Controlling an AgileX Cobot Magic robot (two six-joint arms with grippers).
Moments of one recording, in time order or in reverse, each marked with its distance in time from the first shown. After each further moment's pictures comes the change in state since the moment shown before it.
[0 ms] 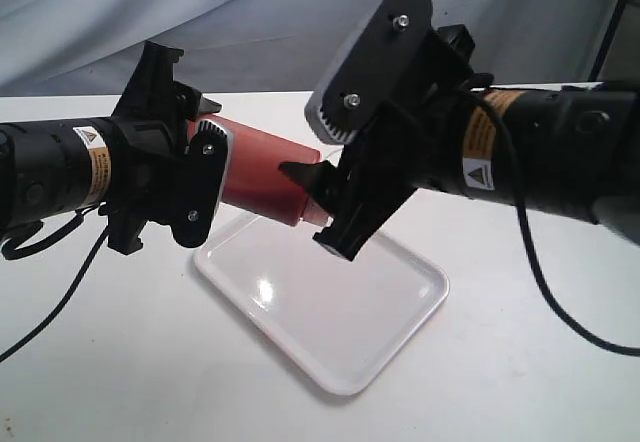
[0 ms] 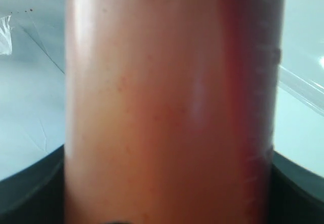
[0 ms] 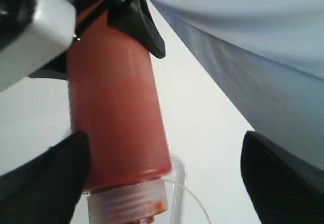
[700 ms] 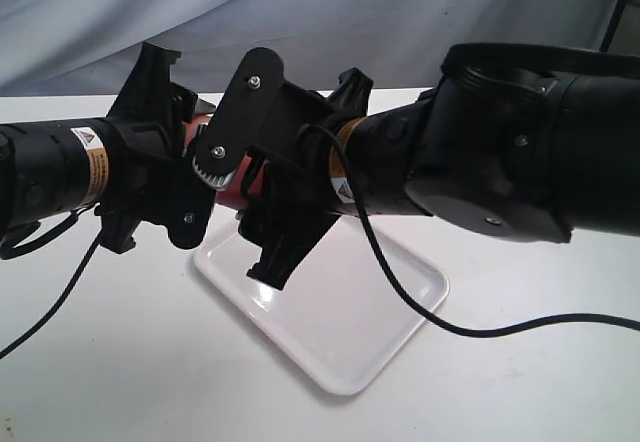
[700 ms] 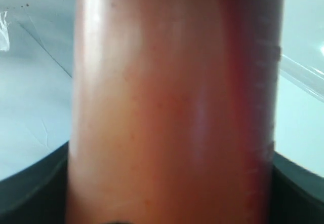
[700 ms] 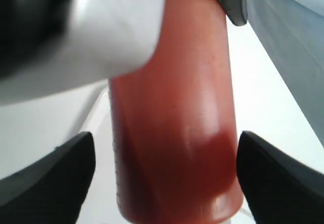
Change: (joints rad) left arm 0.000 0.000 0.000 0.006 0.021 0.013; right arm 0.131 0.251 -0.219 0.022 0.262 -0.039
